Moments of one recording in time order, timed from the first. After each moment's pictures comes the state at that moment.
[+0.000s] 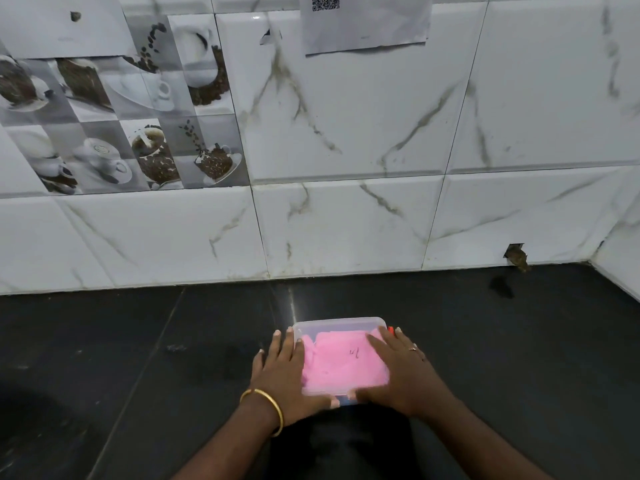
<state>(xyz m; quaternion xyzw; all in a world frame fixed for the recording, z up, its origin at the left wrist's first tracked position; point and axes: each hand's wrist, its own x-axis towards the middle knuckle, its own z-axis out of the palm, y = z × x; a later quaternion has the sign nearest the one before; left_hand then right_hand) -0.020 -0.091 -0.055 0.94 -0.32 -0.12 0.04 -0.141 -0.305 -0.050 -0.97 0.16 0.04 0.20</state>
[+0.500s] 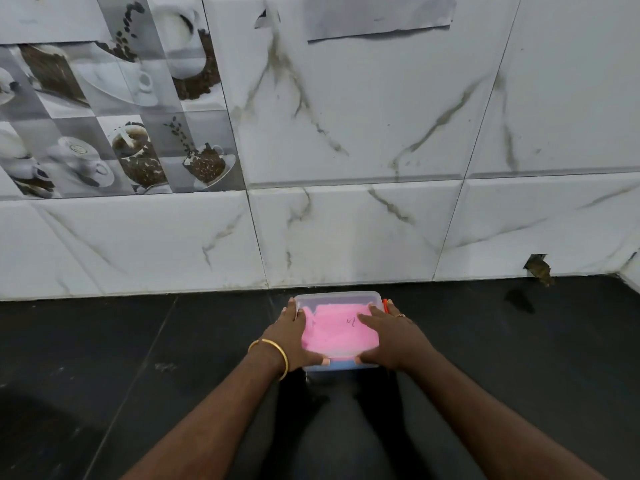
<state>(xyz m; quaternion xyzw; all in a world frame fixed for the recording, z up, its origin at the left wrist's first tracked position) 0.090 -0.150 -0.041 0.92 -0.34 -0.18 0.07 -0.031 -0.355 -0.036 -0.98 0.14 0.09 0.13</state>
